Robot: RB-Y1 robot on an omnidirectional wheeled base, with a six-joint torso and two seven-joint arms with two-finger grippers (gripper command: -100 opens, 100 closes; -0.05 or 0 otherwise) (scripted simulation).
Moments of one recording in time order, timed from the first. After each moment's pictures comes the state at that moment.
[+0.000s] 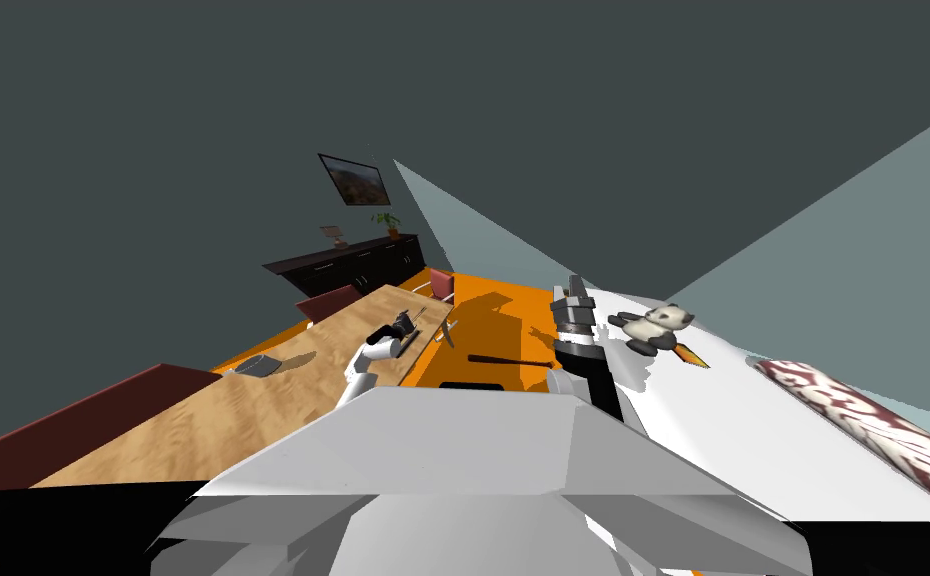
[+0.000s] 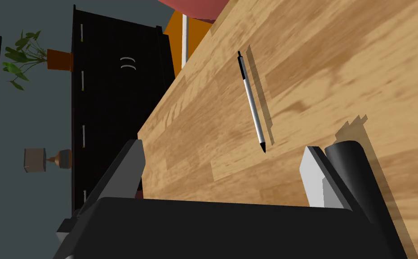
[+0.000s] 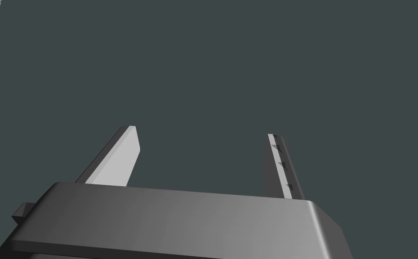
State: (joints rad) left arm 0.11 0.27 0.13 -1.65 0.32 0.50 0.29; right arm 0.53 0.01 -0.01 -2.31 0.09 -0.37 0.00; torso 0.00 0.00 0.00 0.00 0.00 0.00
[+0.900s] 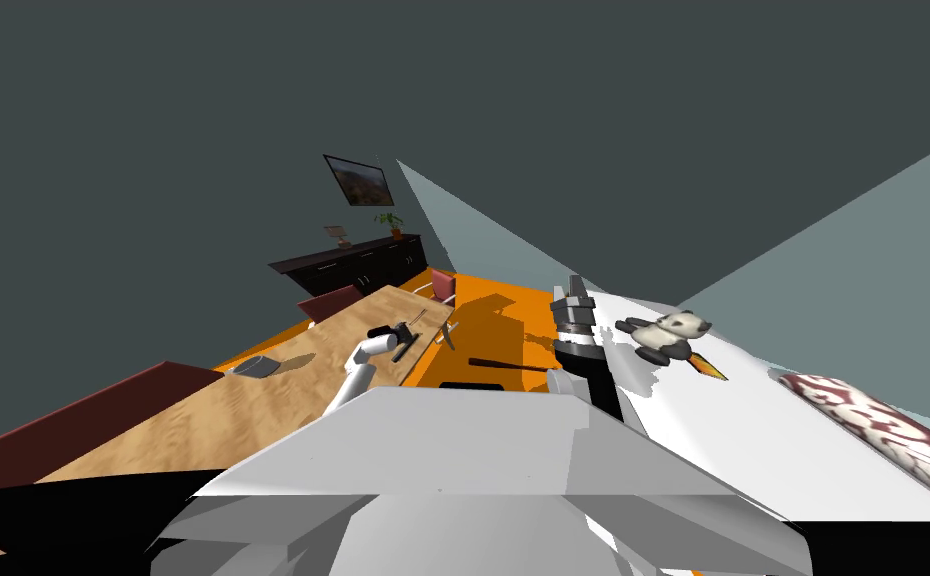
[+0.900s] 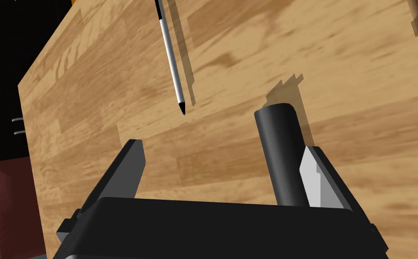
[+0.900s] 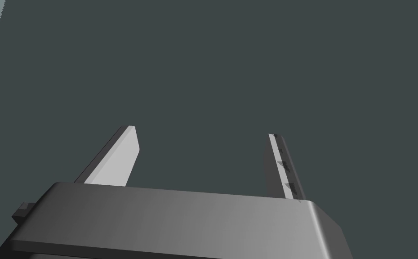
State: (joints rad) left arm 0.01 0.32 0.18 -1.44 0.41 0.74 0.40; right arm 0.53 0.01 -0.01 -2.31 0.09 -0.37 0.00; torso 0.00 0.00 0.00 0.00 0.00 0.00
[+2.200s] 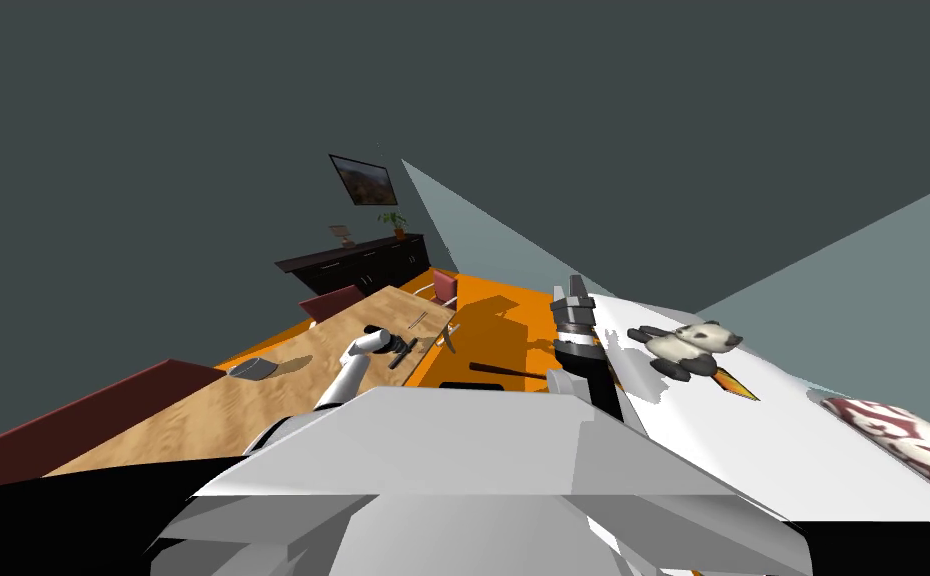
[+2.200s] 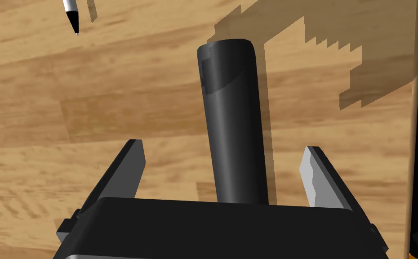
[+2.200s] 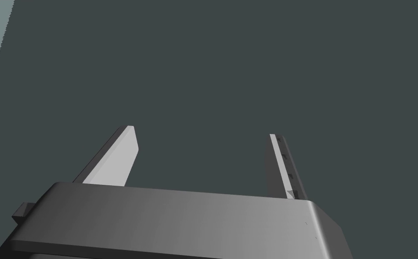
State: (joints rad) left arm -0.12 0.41 0.24 -1.16 0.53 1.05 0.55; right arm 0.53 0.01 -0.01 -2.31 0.09 -0.37 0.00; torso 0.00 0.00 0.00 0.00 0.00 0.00
